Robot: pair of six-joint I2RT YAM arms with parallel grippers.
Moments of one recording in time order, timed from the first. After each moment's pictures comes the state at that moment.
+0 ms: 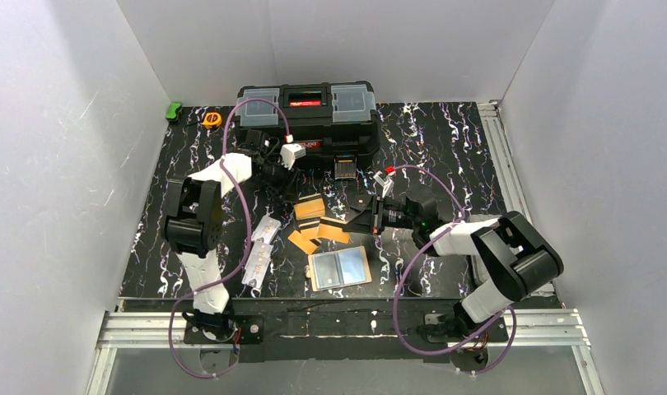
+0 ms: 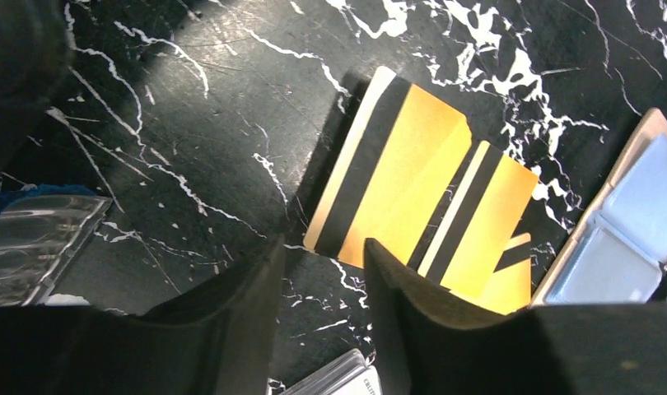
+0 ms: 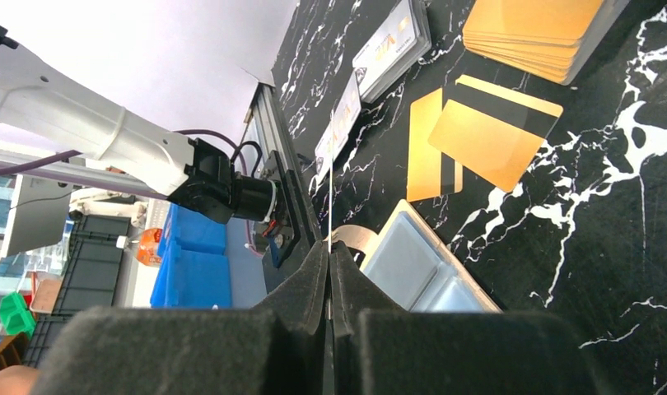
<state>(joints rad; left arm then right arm) -0.21 1.91 1.30 -0.57 0.61 0.44 0.54 1.56 0.49 0.85 -0.82 0.88</state>
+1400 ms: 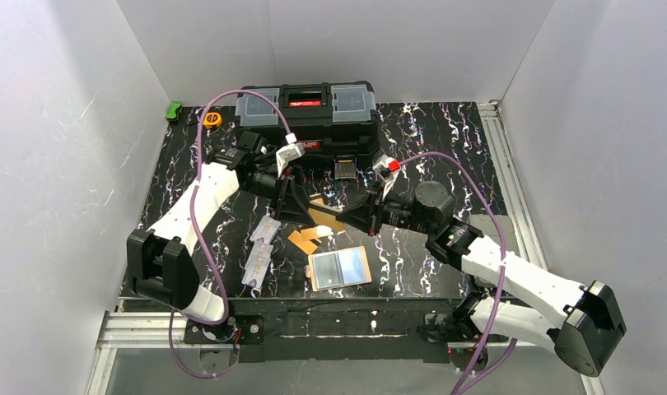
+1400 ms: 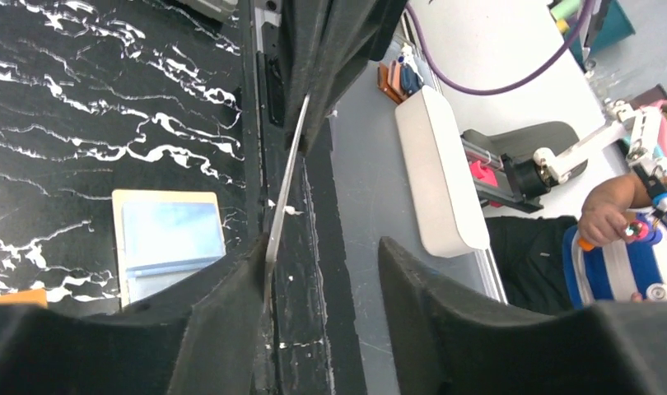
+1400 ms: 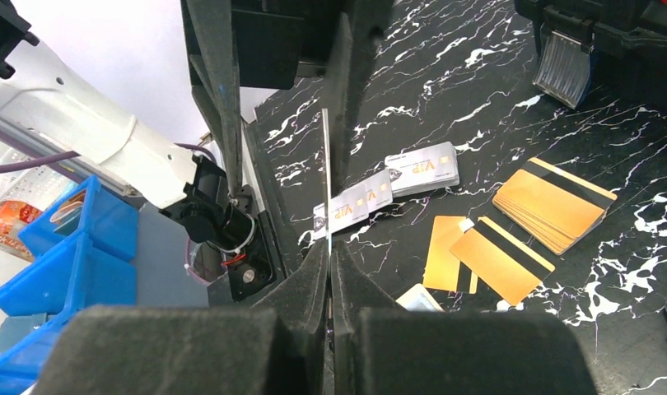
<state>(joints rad) -0.32 1.50 1.30 -1.15 1.41 0.64 0.80 1.02 0.69 0.28 -0.48 0.45</state>
